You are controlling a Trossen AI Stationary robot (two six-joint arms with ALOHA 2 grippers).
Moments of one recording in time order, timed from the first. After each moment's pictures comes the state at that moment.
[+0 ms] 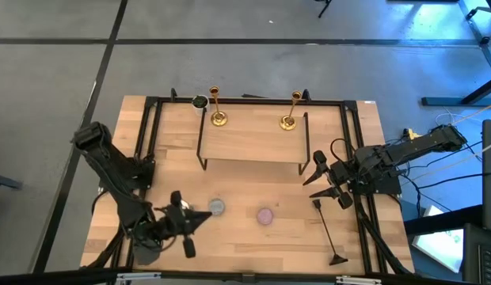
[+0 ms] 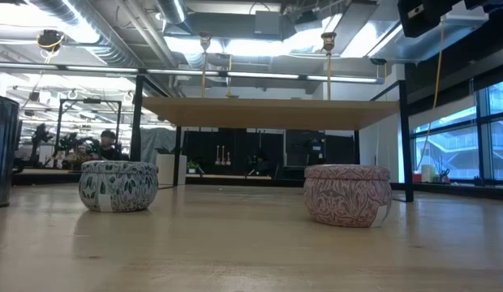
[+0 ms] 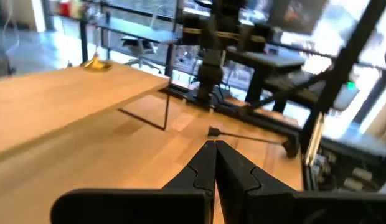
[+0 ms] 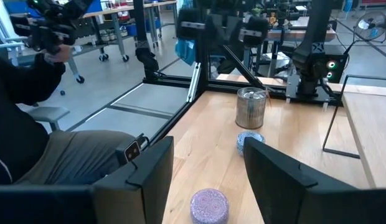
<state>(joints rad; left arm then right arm) -0.95 1.47 0.95 0.04 -1.34 -0.75 0.35 0.65 0.47 0.03 -0.11 0.07</state>
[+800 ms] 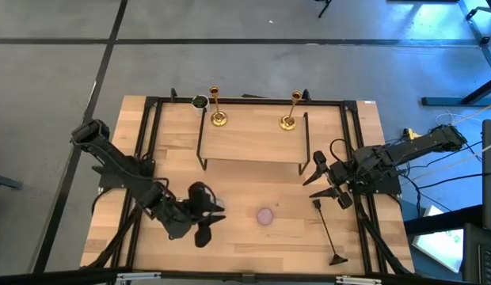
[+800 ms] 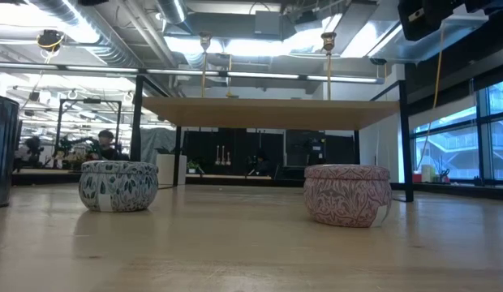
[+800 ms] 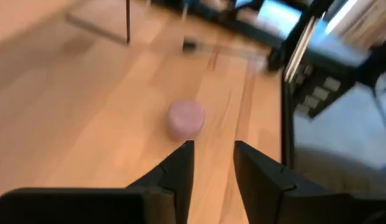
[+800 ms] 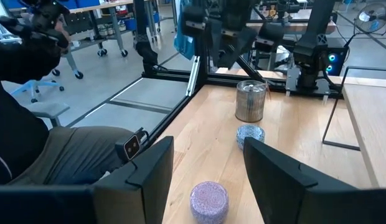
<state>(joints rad) -0.68 1.43 1.07 -0.35 -0.64 -0.84 0.35 0.65 0.47 0.00 -0.11 0.07</state>
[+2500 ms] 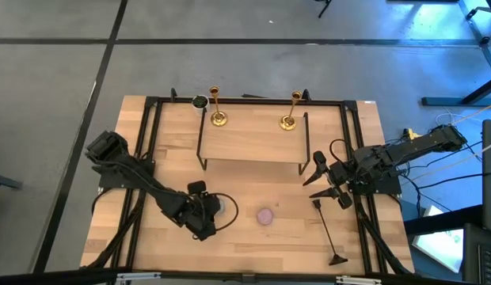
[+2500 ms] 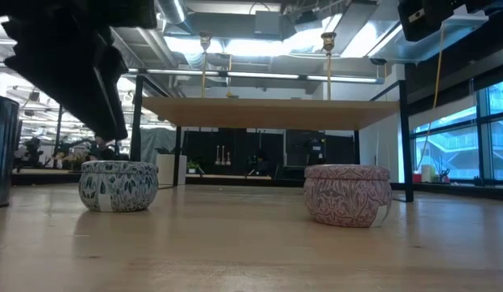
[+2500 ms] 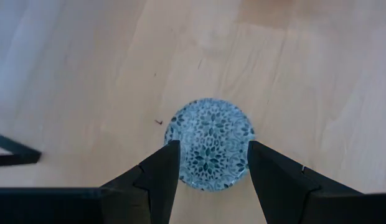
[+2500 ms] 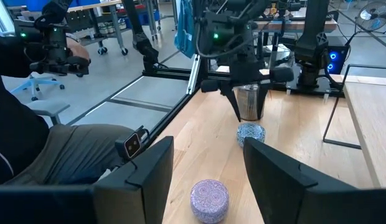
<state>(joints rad) -0.60 1.69 1.07 -0.67 -0.50 -0.84 0.35 0.65 0.47 0.00 -0.11 0.07</state>
